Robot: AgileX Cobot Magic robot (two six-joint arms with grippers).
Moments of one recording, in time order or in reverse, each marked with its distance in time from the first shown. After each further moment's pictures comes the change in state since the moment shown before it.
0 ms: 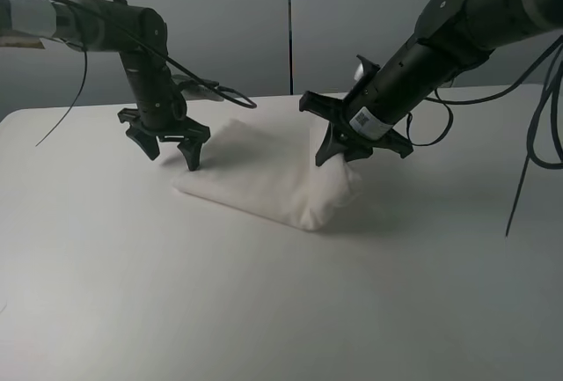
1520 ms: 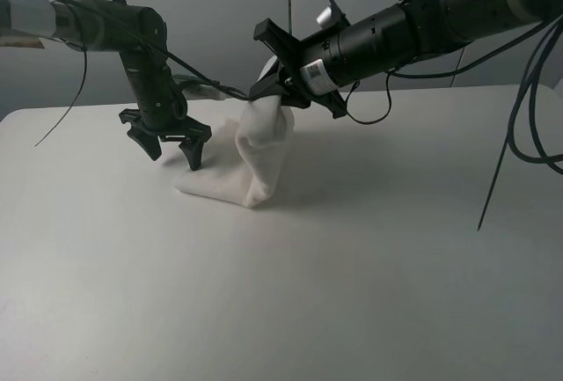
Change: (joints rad) left arm 0.000 0.000 0.000 -0.023 -0.002 0.016; right arm 0.065 0.000 -0.045 0.692 -0.074 -0.550
